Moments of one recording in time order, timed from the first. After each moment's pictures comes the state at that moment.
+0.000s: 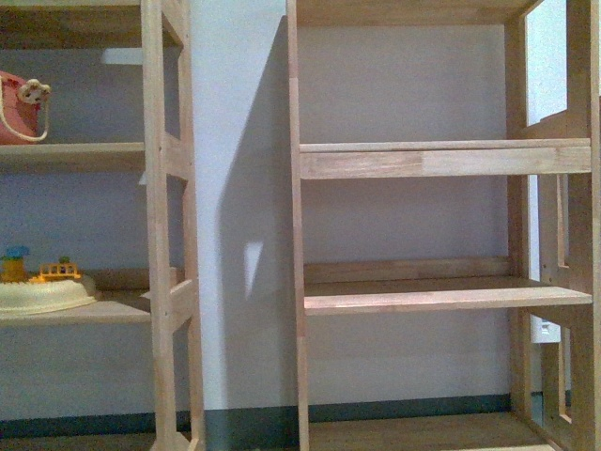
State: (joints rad) left arm 0.00 0.00 0.01 0.00 0.00 0.00; right arm 0.00 0.01 0.01 0.00 0.00 0.00
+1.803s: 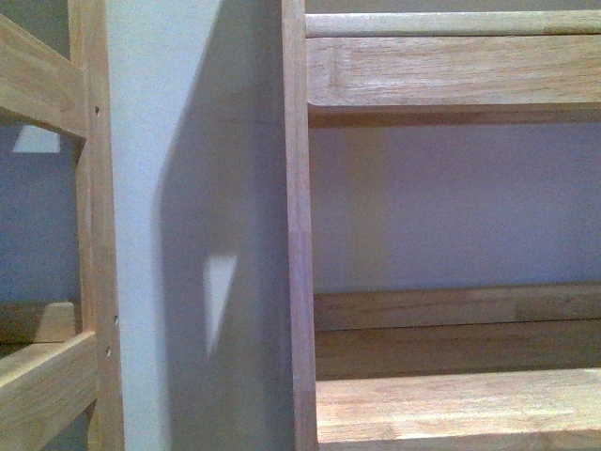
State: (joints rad) left arm 0.00 0.00 0.01 0.00 0.00 0.00; right arm 0.14 0.09 0.04 0.08 0.40 0.05
